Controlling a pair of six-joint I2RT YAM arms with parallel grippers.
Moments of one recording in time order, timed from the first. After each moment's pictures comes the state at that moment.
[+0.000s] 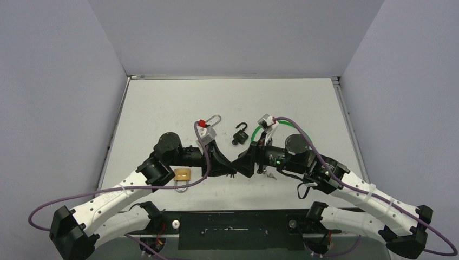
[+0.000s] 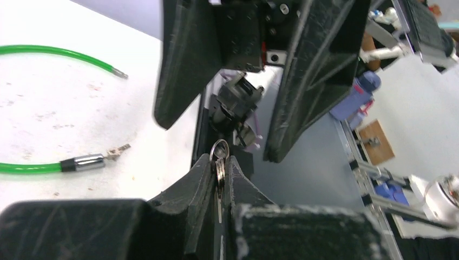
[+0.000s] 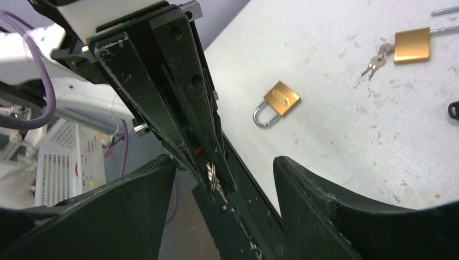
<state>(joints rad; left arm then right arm) -0.79 0.92 0.68 0.26 0.80 -0.49 0.98 0.86 0.92 -0.28 -0.19 0.58</state>
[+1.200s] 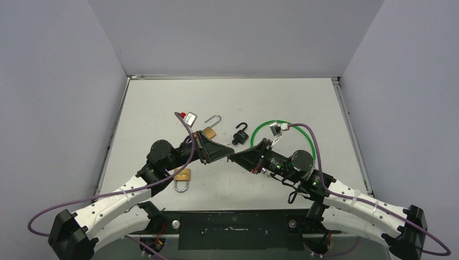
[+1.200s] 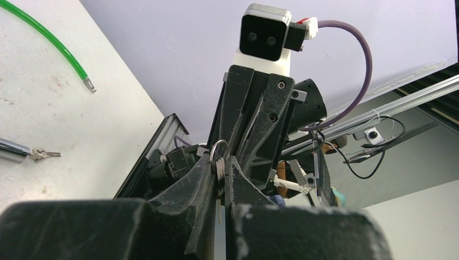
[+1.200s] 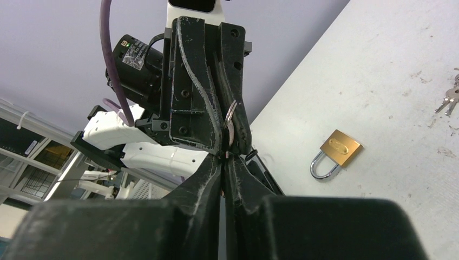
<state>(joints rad) -0.76 0.88 0.56 0.52 0.45 -1.20 0.98 0.81 0.57 0.33 -0.14 0.89</state>
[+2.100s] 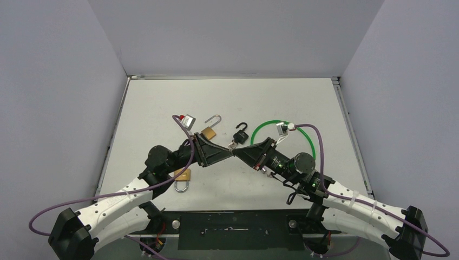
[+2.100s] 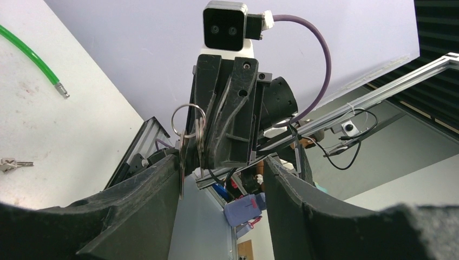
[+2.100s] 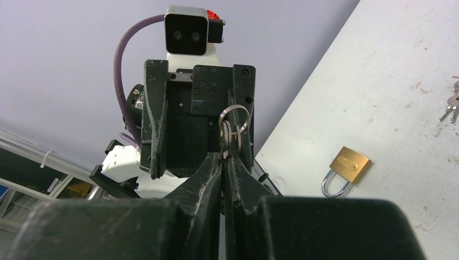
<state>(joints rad) -0.76 0.88 0.49 0.69 0.48 -1.27 0.97 0.80 0.52 0.44 -0.05 0.99</state>
